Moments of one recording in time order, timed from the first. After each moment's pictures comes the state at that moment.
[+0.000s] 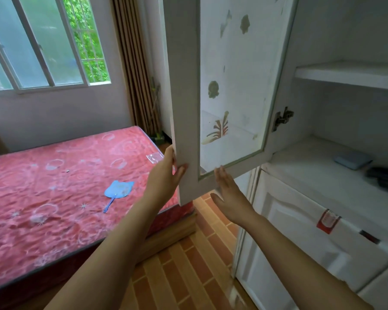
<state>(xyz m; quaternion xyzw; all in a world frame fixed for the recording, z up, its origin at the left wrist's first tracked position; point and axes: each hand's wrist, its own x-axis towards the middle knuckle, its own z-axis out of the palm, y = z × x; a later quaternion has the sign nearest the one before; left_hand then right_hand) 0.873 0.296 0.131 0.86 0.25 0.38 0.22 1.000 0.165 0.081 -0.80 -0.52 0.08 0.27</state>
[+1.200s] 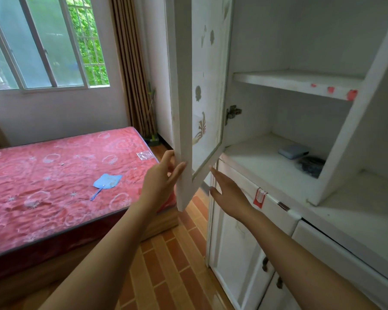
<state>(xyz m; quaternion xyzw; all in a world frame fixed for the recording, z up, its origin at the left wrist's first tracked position) 0.893 0.107 0.131 0.85 0.23 0.42 0.22 1.025 -0.020 0.111 -0.78 -0.51 0.11 0.34</state>
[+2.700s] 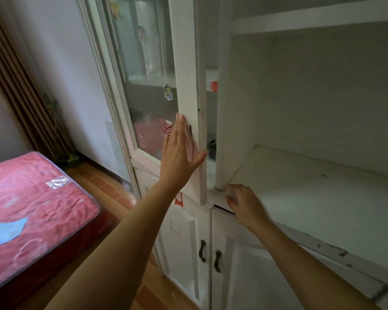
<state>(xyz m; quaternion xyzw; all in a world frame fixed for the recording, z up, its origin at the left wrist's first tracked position) 1.106 -0.038 0.158 0.90 0.03 0.38 0.22 1.166 -0.209 0.057 -0.91 -0.29 -0.05 0.31</state>
